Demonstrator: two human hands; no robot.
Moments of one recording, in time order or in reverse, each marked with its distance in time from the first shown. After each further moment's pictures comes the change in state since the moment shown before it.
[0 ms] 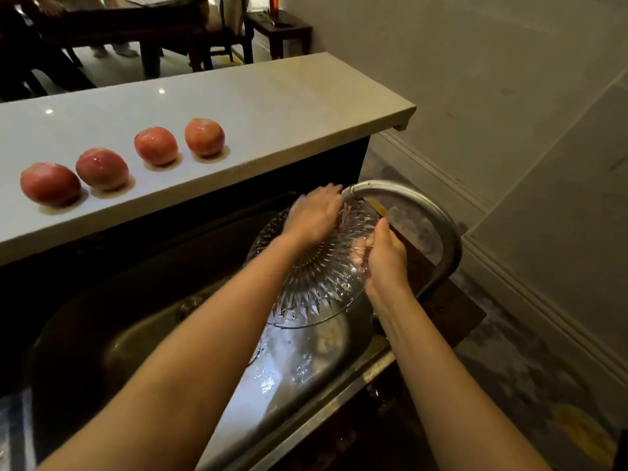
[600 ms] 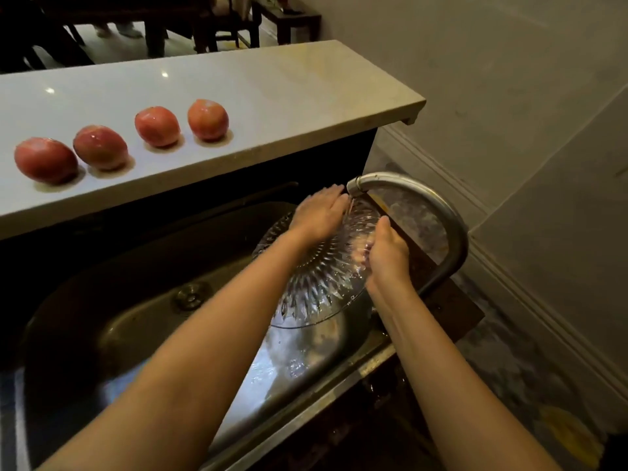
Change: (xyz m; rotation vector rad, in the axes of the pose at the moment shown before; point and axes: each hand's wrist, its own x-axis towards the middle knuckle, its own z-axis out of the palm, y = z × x) left_hand -0.009 0.009 0.004 -0.056 -0.077 -0.063; right_hand -0.002 0.001 -0.003 -0.174 0.029 0.057
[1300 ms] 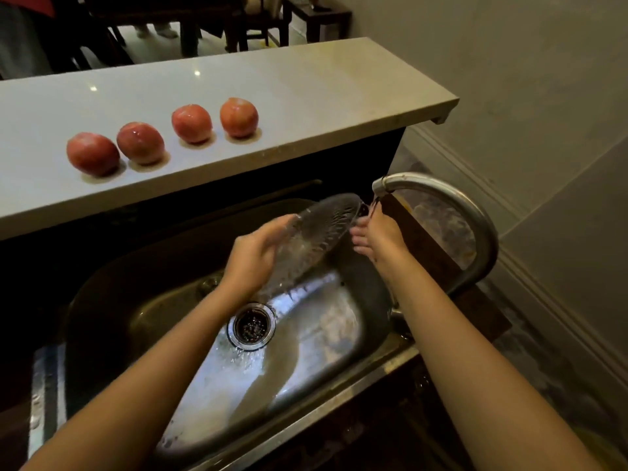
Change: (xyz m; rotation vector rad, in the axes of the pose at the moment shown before) left_hand -0.121 -0.075 -0.042 -0.243 0.391 0.010; right_hand 0.047 0.002 0.034 -0.391 -0.135 0.115
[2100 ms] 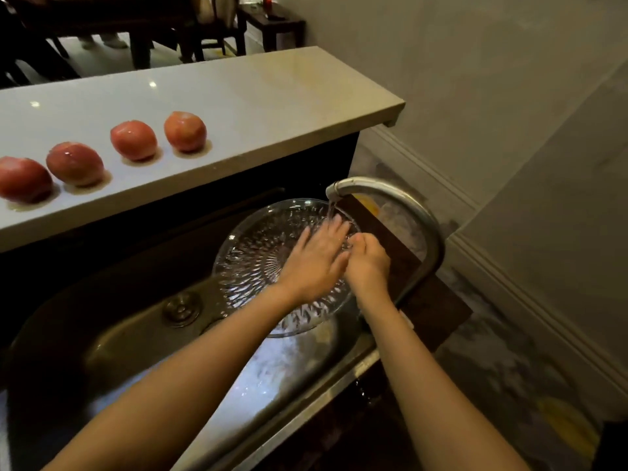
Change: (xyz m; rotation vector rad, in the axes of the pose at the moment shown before) left_hand 0.027 0.032 0.122 0.383 -0.404 0.304; right_hand -0.034 0.034 -0.031 -0.186 0.320 -0.248
